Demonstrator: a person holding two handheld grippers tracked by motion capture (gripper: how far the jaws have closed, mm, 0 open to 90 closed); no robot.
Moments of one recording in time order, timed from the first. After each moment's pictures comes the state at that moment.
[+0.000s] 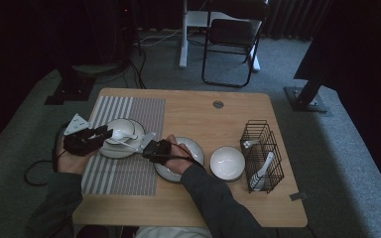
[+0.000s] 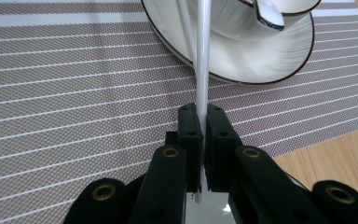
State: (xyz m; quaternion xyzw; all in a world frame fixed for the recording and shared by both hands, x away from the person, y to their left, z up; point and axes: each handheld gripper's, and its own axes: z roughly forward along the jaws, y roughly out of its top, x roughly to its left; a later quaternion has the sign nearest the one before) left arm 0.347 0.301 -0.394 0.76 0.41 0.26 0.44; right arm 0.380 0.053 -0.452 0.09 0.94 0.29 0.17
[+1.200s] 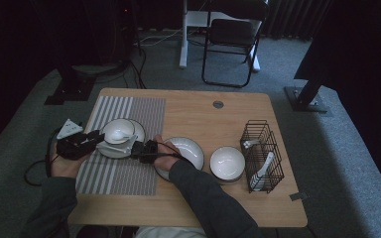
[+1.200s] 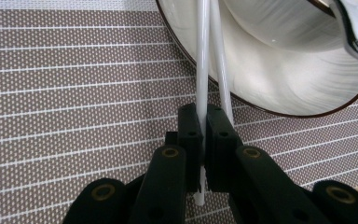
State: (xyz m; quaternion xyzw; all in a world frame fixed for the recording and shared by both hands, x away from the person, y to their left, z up) left arm 0.344 0.323 -0.410 0.75 0.44 0.25 0.42; right arm 0.398 0.097 -0.477 0.06 0.96 0.24 0.16
